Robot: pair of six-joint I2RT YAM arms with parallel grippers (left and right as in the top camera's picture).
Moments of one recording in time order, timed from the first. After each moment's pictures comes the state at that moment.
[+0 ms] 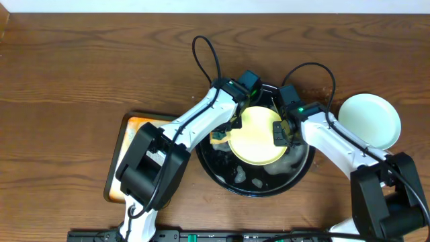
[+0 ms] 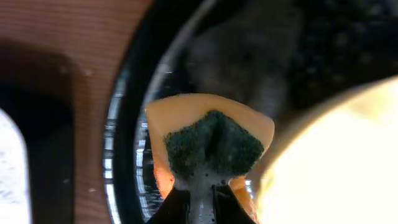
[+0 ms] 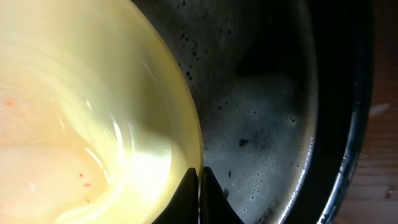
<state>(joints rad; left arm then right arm) -0.66 2.04 1.53 -1.06 -0.21 -0.73 0.38 1.70 0.99 -0.73 0.16 0.38</state>
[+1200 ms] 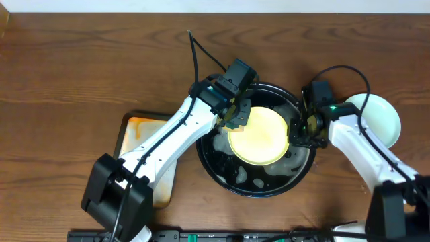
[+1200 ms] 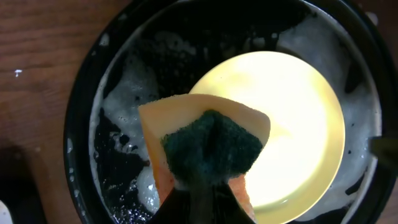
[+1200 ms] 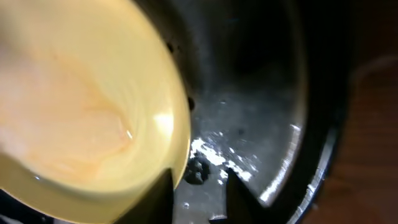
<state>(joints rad) -0.65 1.78 1.45 -0.84 0.03 -0.38 0.21 1.59 0.97 -0.81 -0.13 0.35</state>
